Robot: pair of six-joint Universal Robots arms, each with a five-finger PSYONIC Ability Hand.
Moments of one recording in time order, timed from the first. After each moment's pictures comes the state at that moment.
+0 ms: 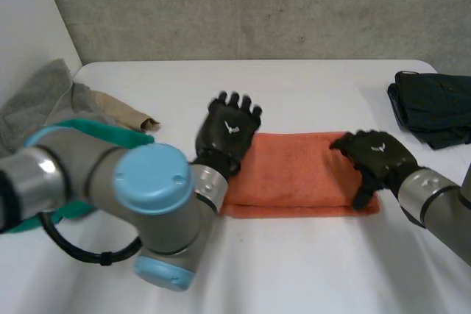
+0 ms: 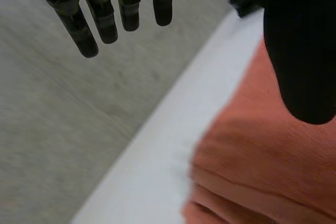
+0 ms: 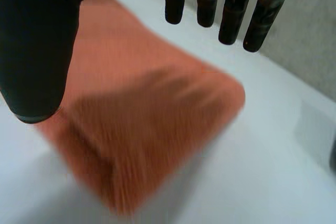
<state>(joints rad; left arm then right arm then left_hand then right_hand) 3.93 -2.22 -1.38 3.57 -1.73 3.68 1.73 -1.23 1.78 -0.13 1.22 2.71 0.20 0.20 0.21 0.20 0.05 0.20 0.26 0.26 0.25 0.10</state>
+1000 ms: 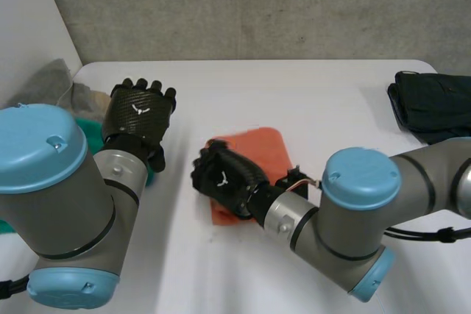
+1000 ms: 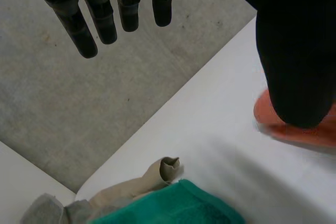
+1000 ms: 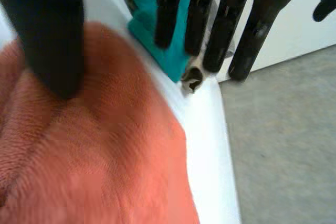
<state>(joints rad) 4.08 -1.82 -1.62 3.37 -1.89 3.58 2.26 -0.98 1.52 -0.37 1.09 2.13 0.20 0.20 0.21 0.20 0.05 0.66 0.79 0.81 0.81 0.65</state>
